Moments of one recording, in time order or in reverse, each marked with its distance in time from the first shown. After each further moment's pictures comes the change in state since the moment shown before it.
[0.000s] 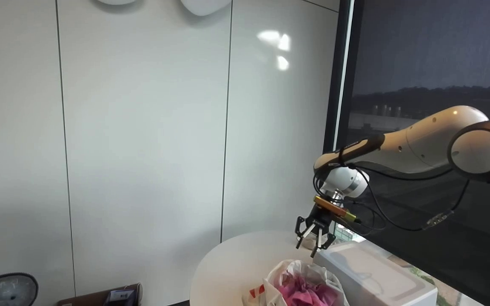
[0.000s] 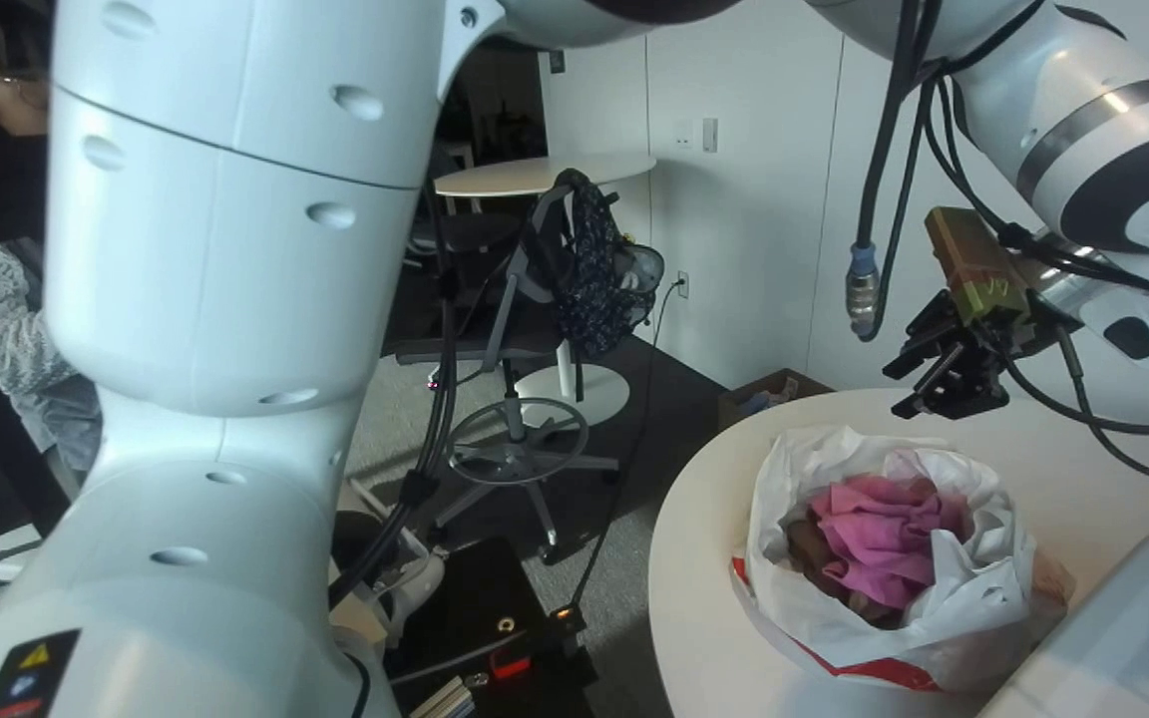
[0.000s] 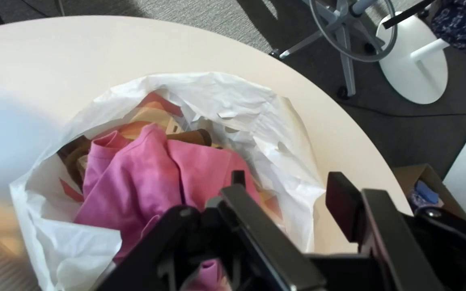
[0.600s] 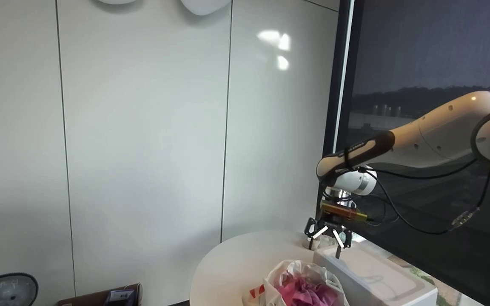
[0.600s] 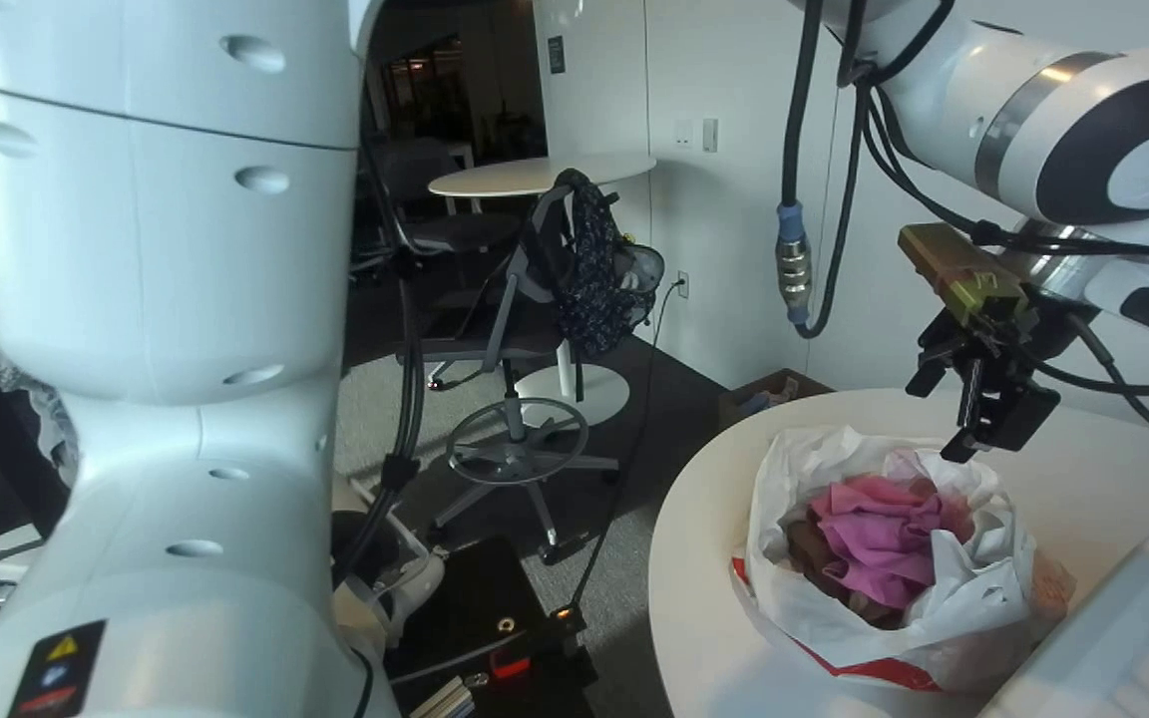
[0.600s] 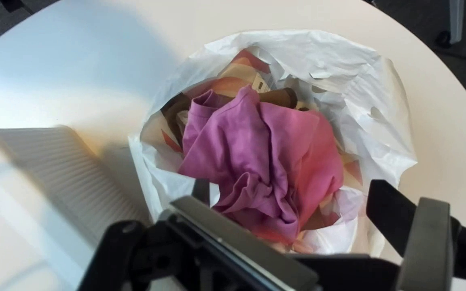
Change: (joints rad) arm 0.076 -0.131 -0.066 -0.149 -0.251 0.124 0.086
